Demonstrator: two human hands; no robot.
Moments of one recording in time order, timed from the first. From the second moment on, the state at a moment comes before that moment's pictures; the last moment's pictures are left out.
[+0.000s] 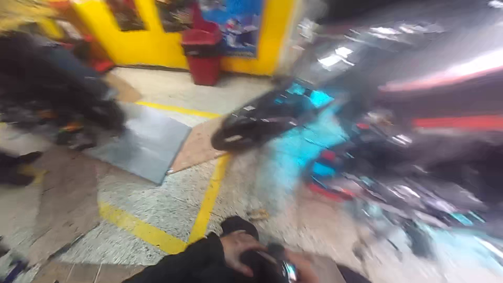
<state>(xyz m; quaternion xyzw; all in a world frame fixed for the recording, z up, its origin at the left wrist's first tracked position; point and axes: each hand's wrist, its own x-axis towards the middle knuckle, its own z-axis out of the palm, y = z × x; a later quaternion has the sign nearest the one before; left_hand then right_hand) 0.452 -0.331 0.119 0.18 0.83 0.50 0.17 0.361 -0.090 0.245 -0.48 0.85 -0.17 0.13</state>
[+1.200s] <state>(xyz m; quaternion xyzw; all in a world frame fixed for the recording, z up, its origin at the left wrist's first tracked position) 0.112 -0.167 -0.043 0.28 0.84 0.41 0.24 0.126 0.087 0.042 0.26 0.80 -0.52 0.17</state>
